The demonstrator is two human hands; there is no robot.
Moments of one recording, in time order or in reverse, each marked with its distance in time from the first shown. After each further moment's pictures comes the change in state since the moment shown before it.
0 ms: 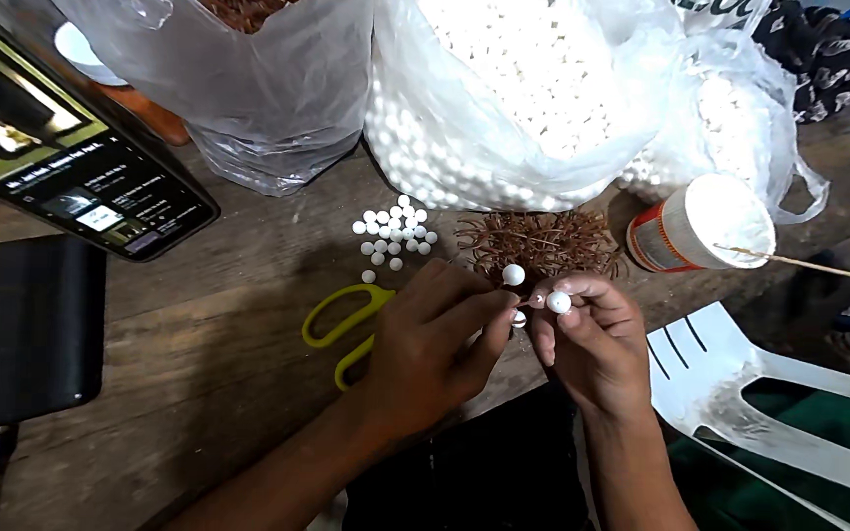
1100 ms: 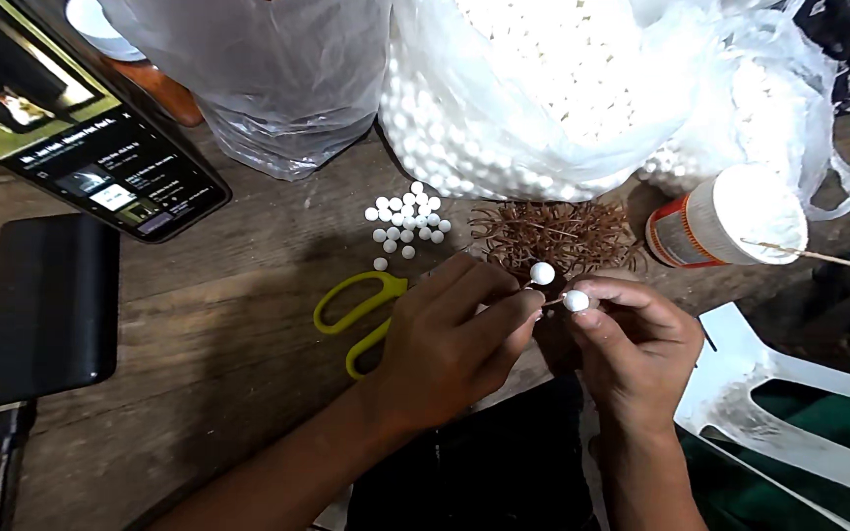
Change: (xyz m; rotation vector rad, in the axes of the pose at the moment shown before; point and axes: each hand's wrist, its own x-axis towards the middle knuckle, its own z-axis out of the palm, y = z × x) left_hand -0.003 0.001 0.003 0.072 -0.009 0.086; right_hand -0.007 -0.004 0.000 -0.476 0.096 -0.216
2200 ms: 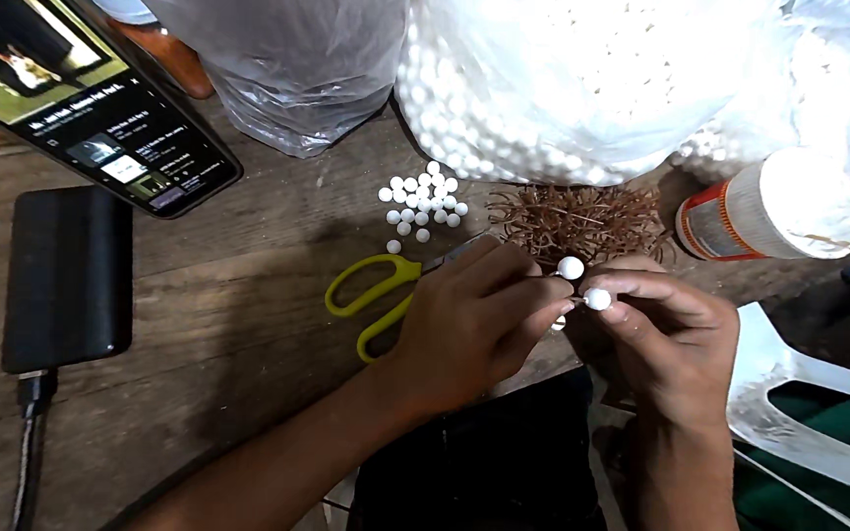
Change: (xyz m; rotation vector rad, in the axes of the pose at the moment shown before) left_hand 0.001 -0.001 0.000 -0.085 -0.084 -0.074; right_hand 0.004 0.000 -0.020 -0.012 -0.179 0.070
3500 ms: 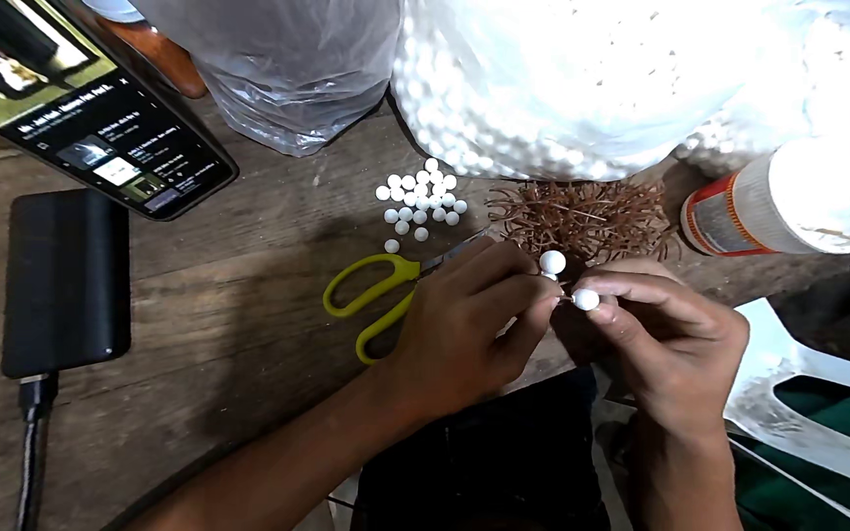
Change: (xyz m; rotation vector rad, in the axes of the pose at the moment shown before) left_hand 0.000 0.002 0.000 -0.053 0.020 -0.044; right_hand -0.003 -0.003 0.007 -0.169 0.041 -0.056
